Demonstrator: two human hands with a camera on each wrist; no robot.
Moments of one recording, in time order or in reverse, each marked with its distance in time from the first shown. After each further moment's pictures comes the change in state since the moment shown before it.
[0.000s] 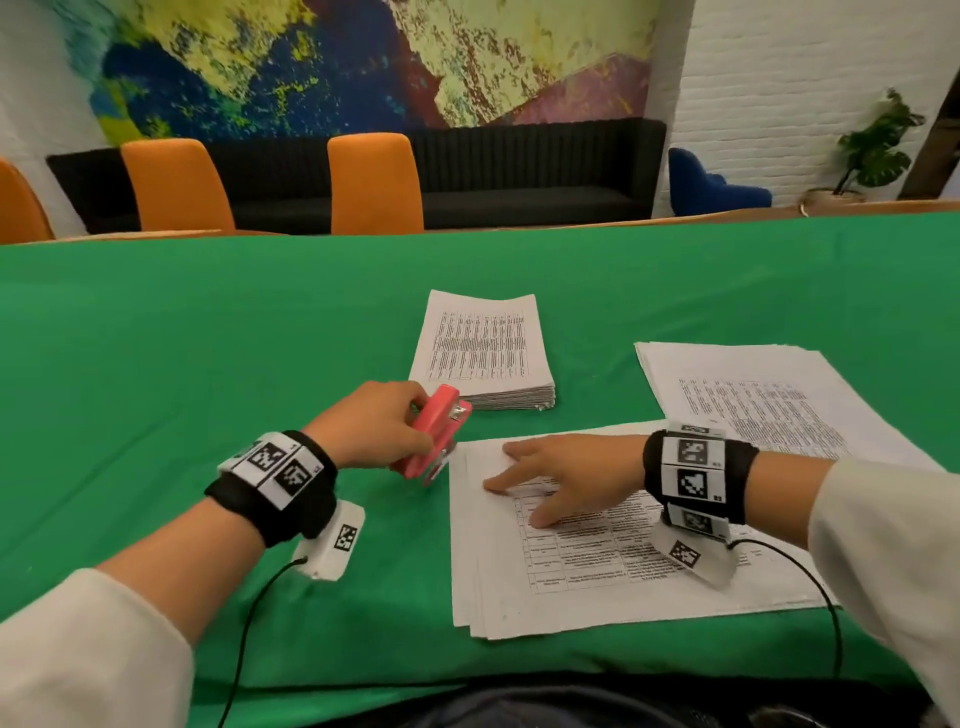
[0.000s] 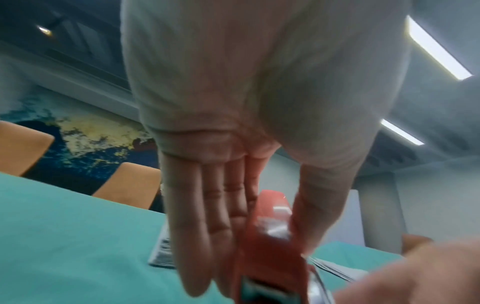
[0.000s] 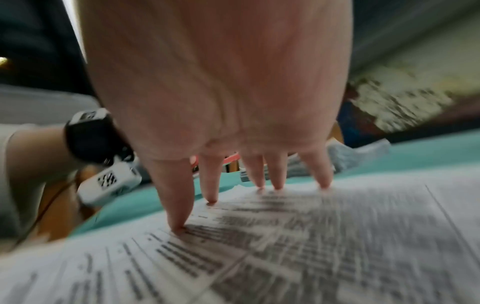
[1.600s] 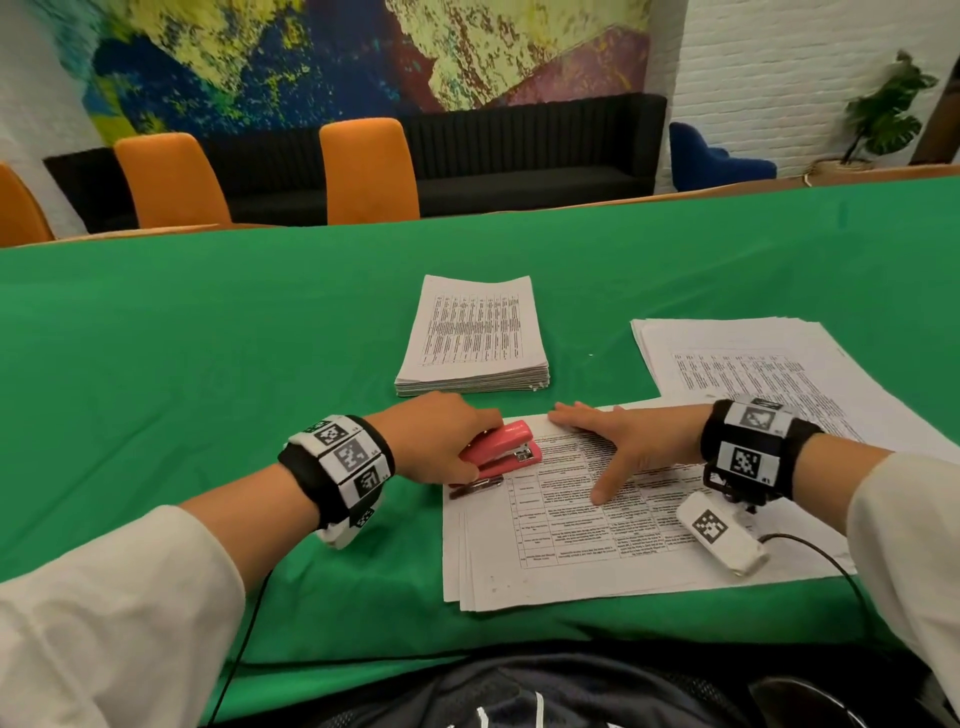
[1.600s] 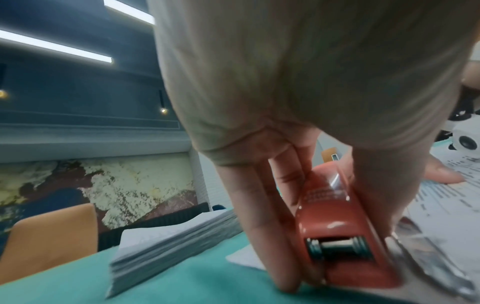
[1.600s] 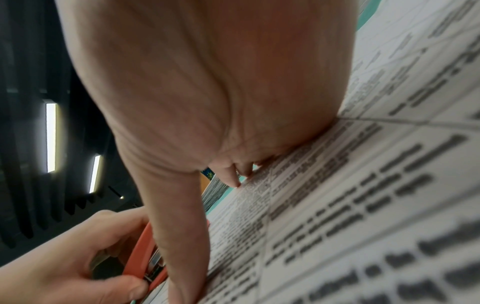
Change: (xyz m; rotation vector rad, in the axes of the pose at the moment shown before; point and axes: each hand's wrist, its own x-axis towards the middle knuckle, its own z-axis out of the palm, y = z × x) left_hand 0.011 0.043 0.040 0.531 -0.106 0.490; right_hand -0.032 0.067 0.014 0.470 -0.041 0.191
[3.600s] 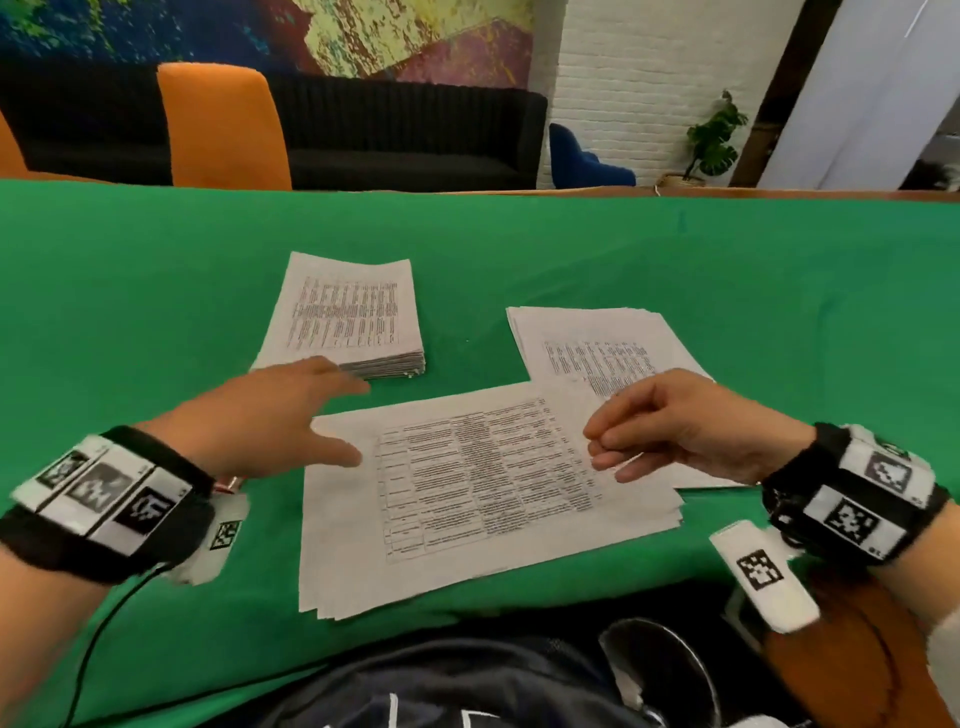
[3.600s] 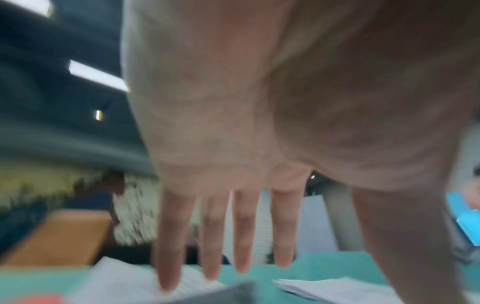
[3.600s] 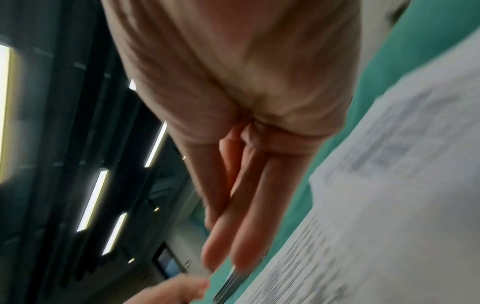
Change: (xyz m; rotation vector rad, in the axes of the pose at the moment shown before) left_hand -0.022 0.008 -0.027 -0.204 -0.044 -0.267; right_hand -0.159 0.037 0.011 0.896 0.444 0.043
